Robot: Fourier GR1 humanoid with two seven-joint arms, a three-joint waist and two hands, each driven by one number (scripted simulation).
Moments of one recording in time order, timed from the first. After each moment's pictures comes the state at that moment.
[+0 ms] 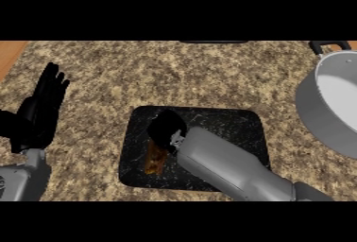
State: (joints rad) left arm -0.20 0.31 0.02 -1.60 0.19 0.22 0.19; right arm -0.94 -0.02 0.90 -0.98 0.71 0.67 0.32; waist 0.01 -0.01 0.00
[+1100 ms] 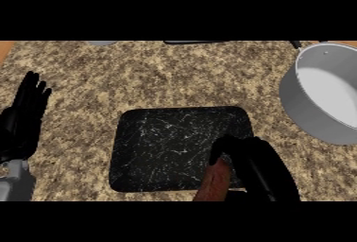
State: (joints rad) left arm -0.12 0.34 0.08 -1.64 0.20 0.22 0.20; right arm -0.17 -0.28 0.59 -2.04 0.74 0.13 0.62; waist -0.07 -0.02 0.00
